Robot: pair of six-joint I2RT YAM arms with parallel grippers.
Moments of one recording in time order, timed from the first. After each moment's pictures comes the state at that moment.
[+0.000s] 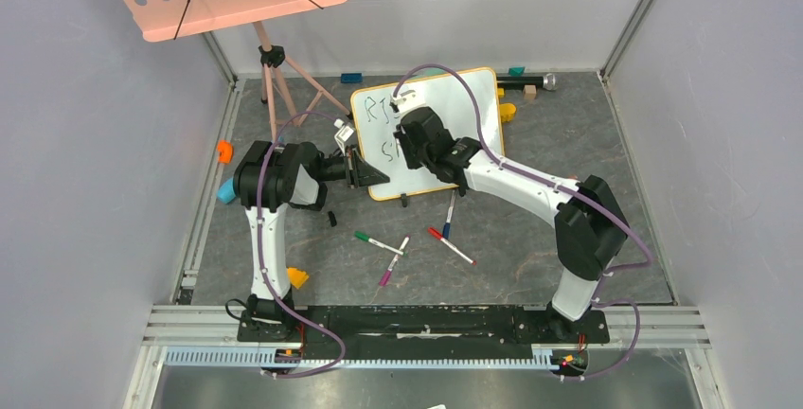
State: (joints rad) left arm -0.14 2.28 0.86 1.50 1.33 -0.80; right arm 0.79 1.77 1.39 -0.26 0.30 0.17
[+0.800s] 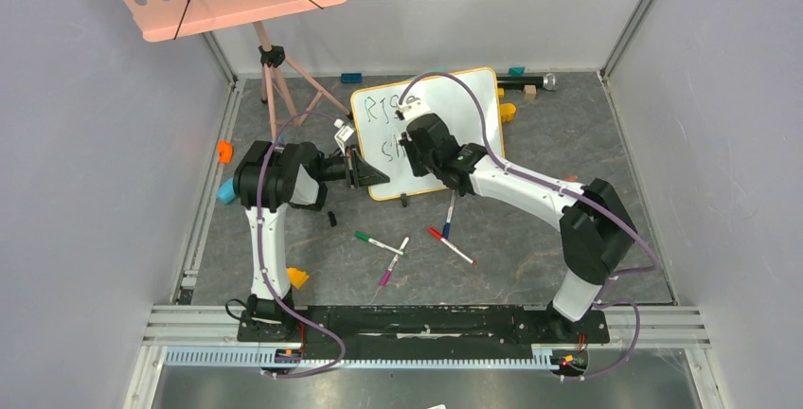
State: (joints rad) left arm -0.14 2.28 0.86 1.50 1.33 -0.80; right arm 0.78 1.73 1.31 -0.25 0.26 0.17
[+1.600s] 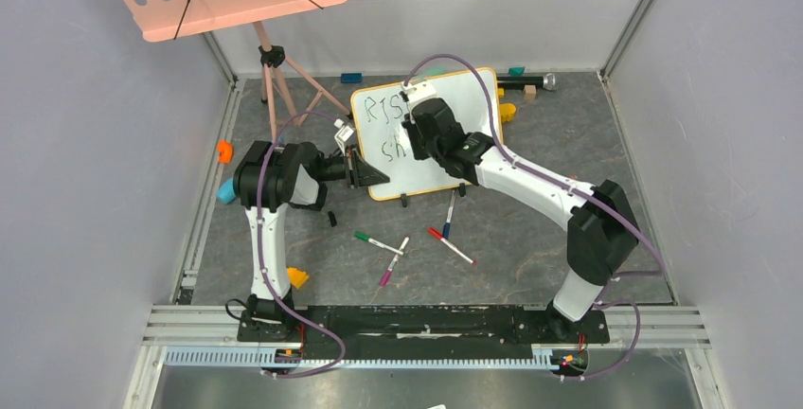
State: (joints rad) left arm -0.14 2.28 0.86 1.51 1.33 -0.80; right arm 0.76 1.70 1.38 -0.25 0.29 0.16
